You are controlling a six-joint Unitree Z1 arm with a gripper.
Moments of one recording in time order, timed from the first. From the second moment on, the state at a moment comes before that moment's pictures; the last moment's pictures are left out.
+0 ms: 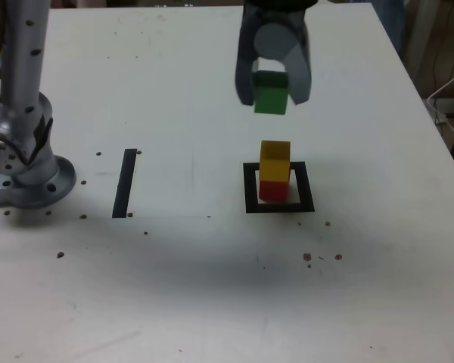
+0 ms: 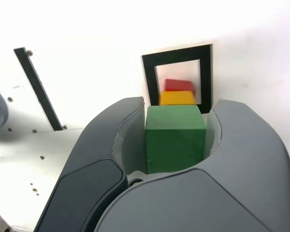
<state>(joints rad) -0.05 1.96 -1.87 1.57 0.09 0.03</state>
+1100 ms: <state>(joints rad) -0.13 2.00 -1.77 1.49 0.08 -0.08</state>
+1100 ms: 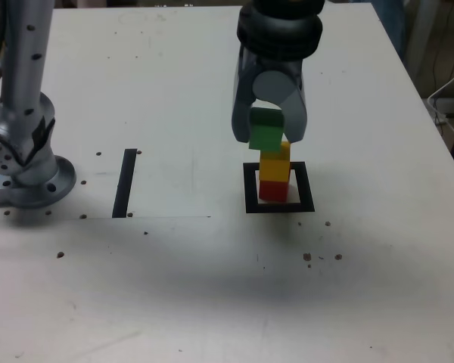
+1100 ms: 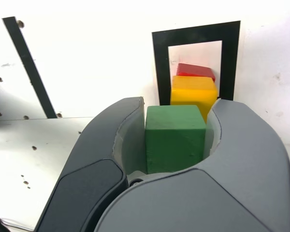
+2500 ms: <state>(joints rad) -0.08 2.03 -1.77 1.47 0.05 -0.05</state>
